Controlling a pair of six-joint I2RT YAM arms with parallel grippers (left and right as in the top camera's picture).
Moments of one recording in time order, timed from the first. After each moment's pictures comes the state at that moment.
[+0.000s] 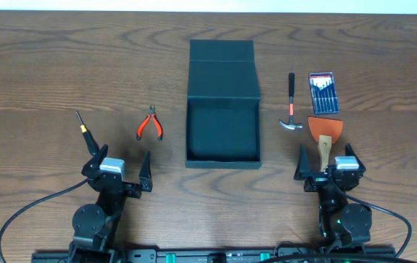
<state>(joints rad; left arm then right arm) -0.19 0.01 0.02 -0.11 0.03 -0.04 0.11 0.01 0.01 -0.06 0.10 -0.01</state>
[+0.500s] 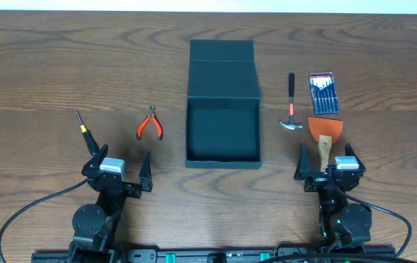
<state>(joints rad) -0.19 0.01 0.02 -0.11 0.03 -0.04 0.11 0.01 0.01 -0.06 0.10 -0.01</state>
